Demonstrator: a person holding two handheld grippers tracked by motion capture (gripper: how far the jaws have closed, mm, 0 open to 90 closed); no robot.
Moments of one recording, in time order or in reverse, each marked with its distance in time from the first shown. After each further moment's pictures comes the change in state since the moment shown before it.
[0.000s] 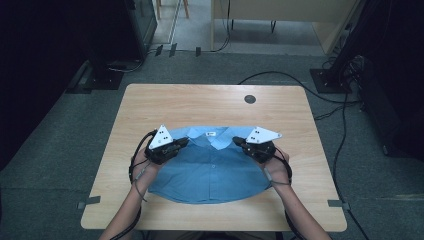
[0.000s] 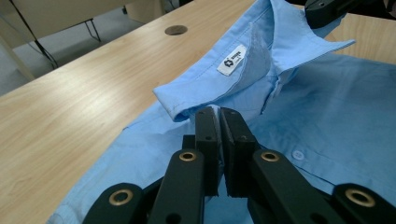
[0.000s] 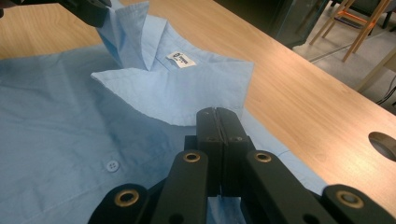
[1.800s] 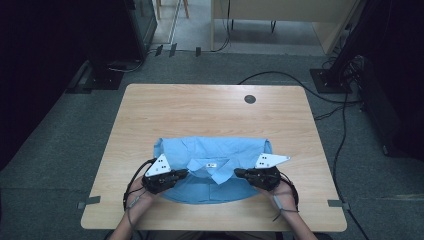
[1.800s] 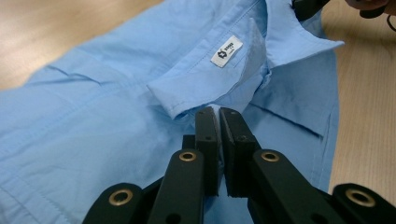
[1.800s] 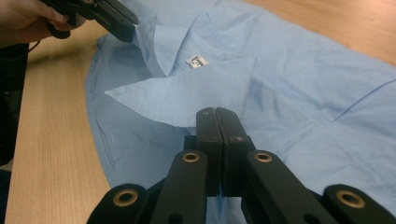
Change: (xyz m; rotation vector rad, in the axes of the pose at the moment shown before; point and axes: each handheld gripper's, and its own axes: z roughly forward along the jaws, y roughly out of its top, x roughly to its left) left arm -0.046 -0.056 -0.014 0.112 -0.182 -0.077; right arm 0.037 -0.060 -0.015 0.067 0.252 0.179
